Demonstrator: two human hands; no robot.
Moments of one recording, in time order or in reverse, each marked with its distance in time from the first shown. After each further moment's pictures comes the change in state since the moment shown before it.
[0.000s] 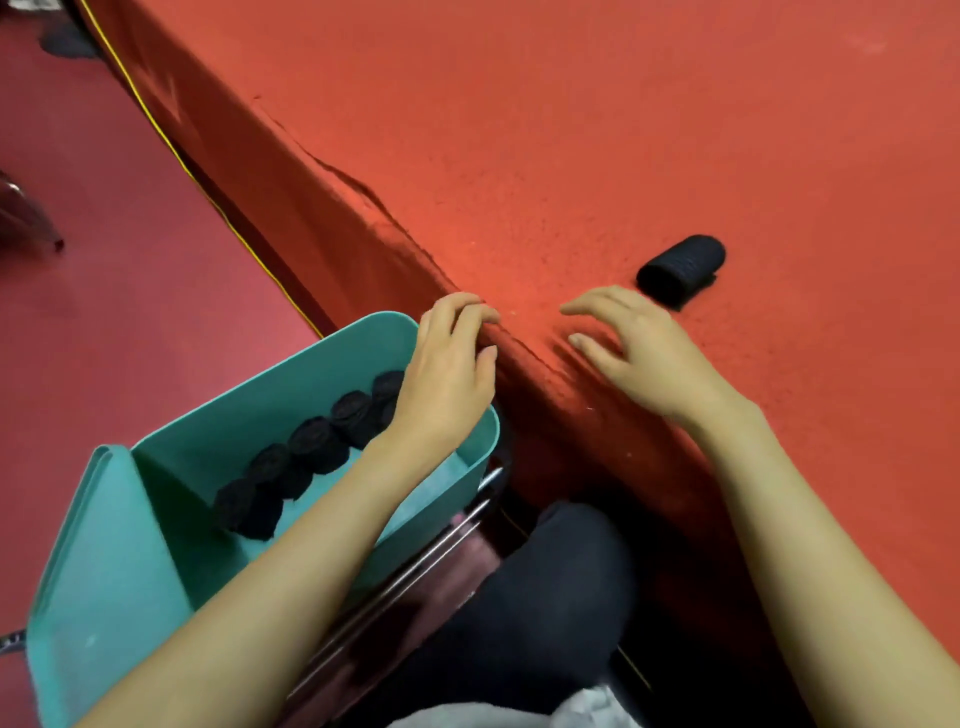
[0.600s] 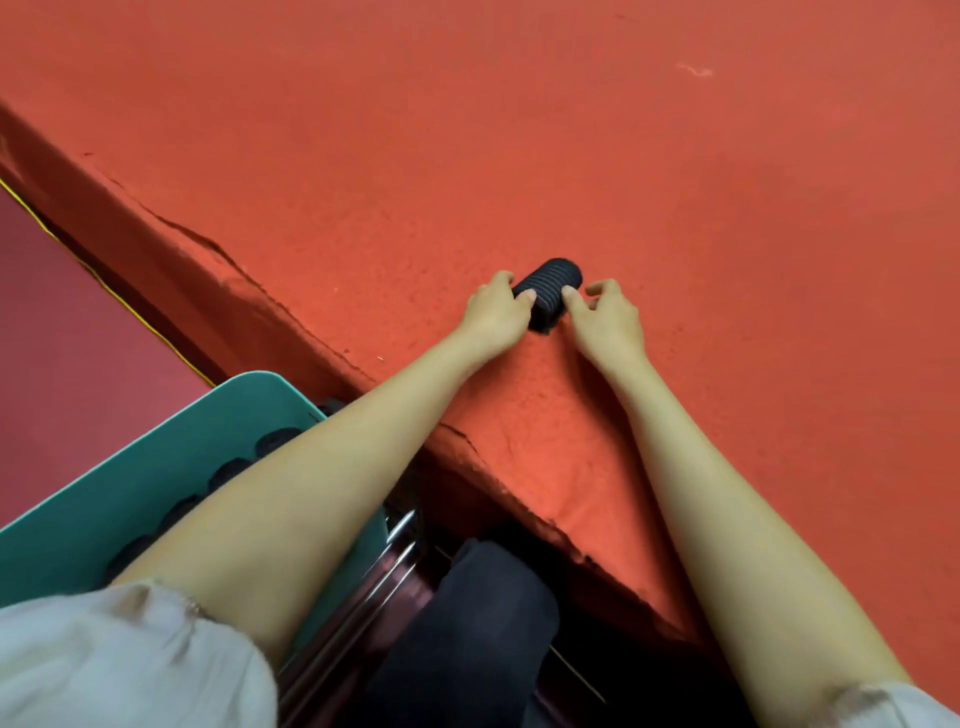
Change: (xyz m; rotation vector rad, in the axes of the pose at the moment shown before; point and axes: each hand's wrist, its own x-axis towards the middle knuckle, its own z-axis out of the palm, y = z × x) left_hand 0.130 0.103 0.120 -0.227 -0.428 -0.264; right_hand 0.009 0.096 -0.030 0.214 0.315 0.913
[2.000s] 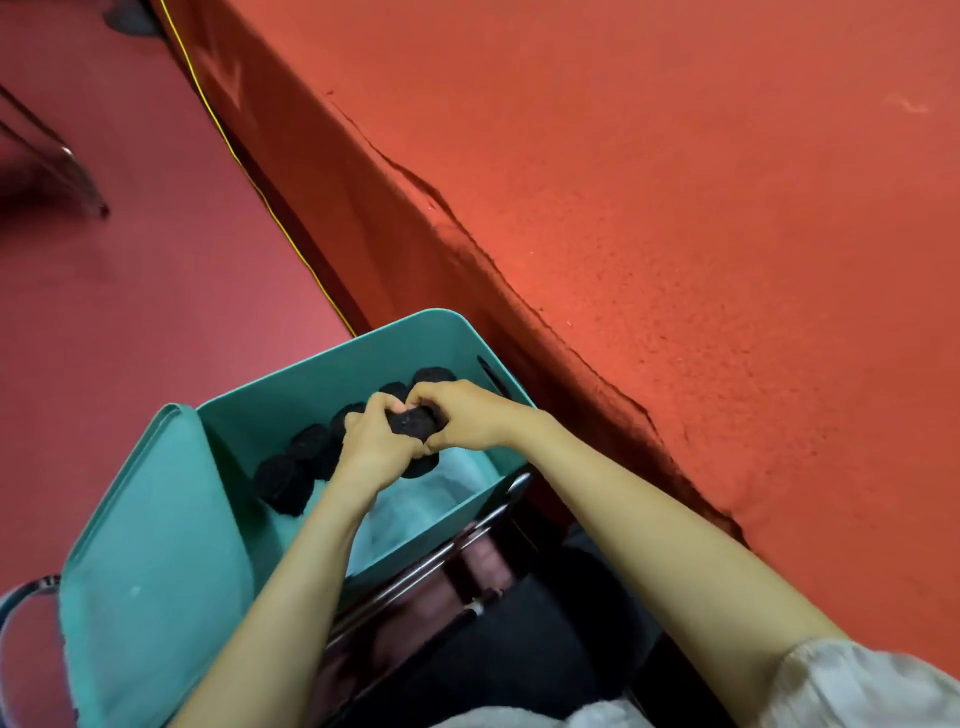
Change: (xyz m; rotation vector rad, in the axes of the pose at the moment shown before) left_hand -0.194 -0.228 -0.112 -0.354 0.273 -0.542; right_hand -0.171 -0.112 0.190 -0.288 -1.072 -0.813
